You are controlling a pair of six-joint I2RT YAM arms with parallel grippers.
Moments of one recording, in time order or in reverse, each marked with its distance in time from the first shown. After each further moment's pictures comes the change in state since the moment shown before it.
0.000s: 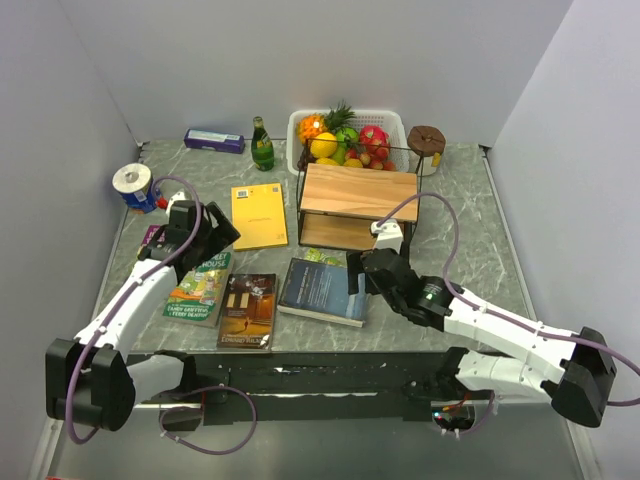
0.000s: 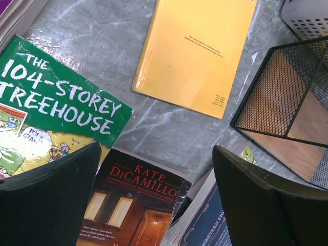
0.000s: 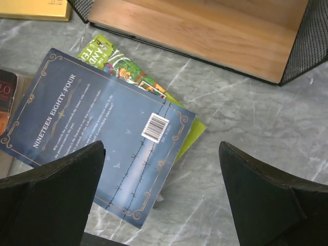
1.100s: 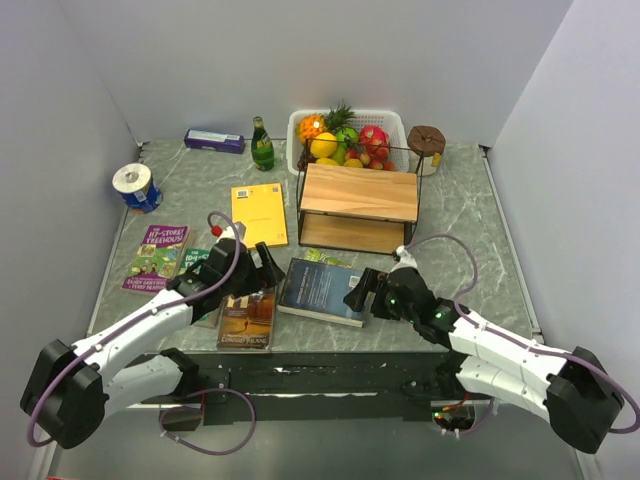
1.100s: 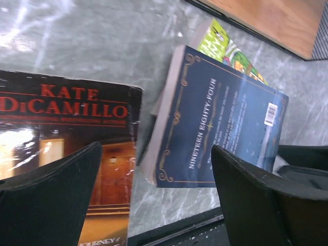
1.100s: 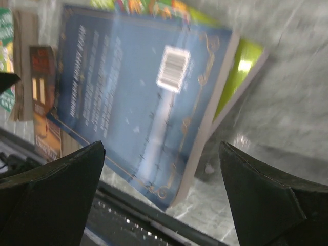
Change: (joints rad) left arm -0.385 -0.113 -0.229 0.136 0.058 -0.065; right arm -0.186 -0.123 -0.351 0.257 -0.453 0.386
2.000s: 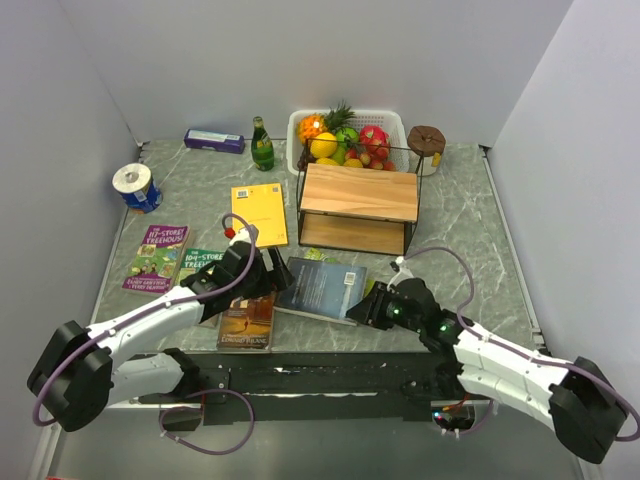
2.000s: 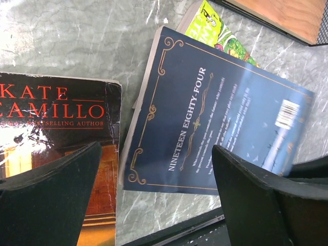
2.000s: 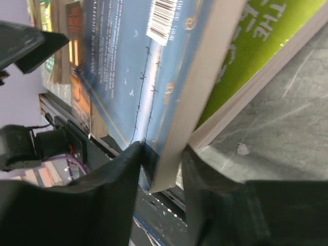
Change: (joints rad) left arm -0.096 0.093 -0.003 0.086 -0.031 -0.026; right arm 0.001 -0.046 -0.162 0.206 -0.222 0.108
